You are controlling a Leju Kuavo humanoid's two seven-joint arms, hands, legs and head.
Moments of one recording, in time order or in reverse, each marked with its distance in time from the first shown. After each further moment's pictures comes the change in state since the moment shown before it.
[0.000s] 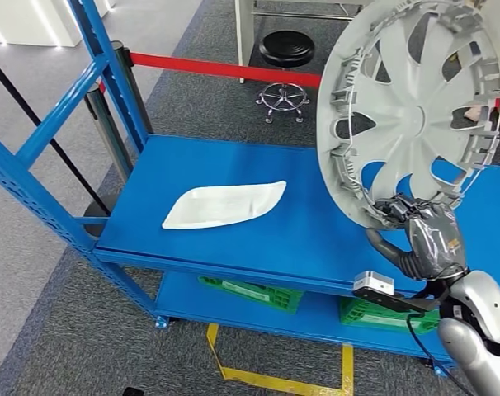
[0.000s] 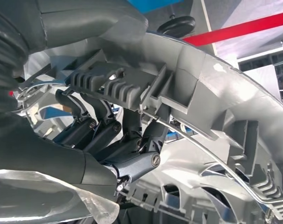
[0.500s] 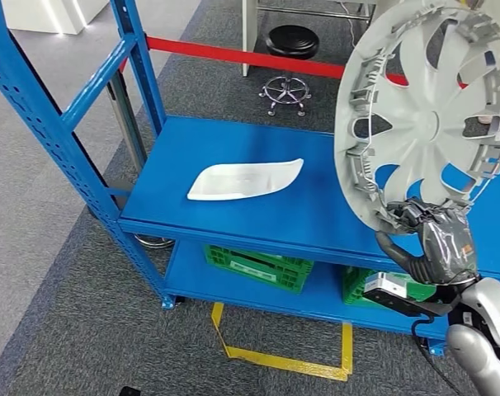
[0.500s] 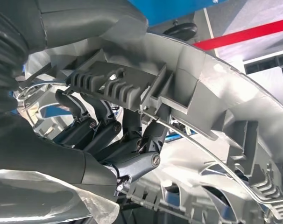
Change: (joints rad) left arm 0.001 -0.001 -0.005 0.000 0.002 0.008 0.012; right arm 0.043 0.000 -0.050 -0.016 -0.045 0.001 -0.005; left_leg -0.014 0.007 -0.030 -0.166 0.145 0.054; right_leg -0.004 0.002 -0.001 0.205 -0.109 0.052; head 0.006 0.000
